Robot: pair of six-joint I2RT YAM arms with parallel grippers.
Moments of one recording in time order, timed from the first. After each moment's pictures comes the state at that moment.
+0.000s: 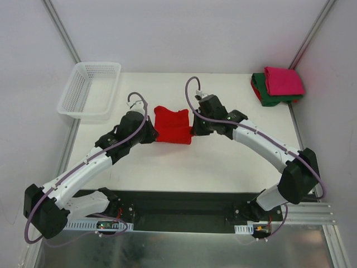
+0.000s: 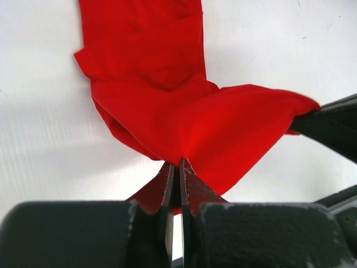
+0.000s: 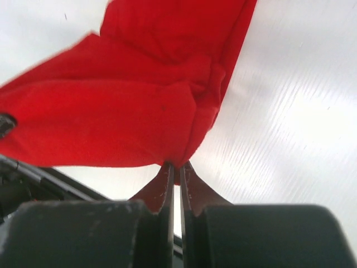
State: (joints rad) left arm -0.62 1.02 0.83 -0.41 -0.09 -0.62; right arm 0.74 1.49 1.23 -0.60 -0.02 0.52
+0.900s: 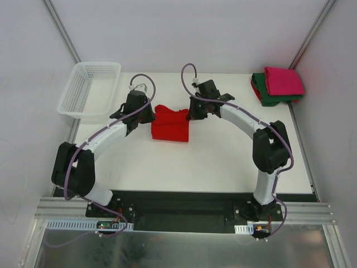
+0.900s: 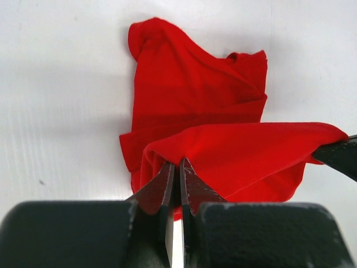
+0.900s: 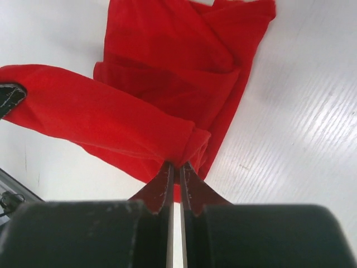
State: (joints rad) left arm -0.38 1.48 1.01 -0.20 -0.02 -0.49; right arm 0.56 1.89 1.52 -0.51 -0.23 0.42
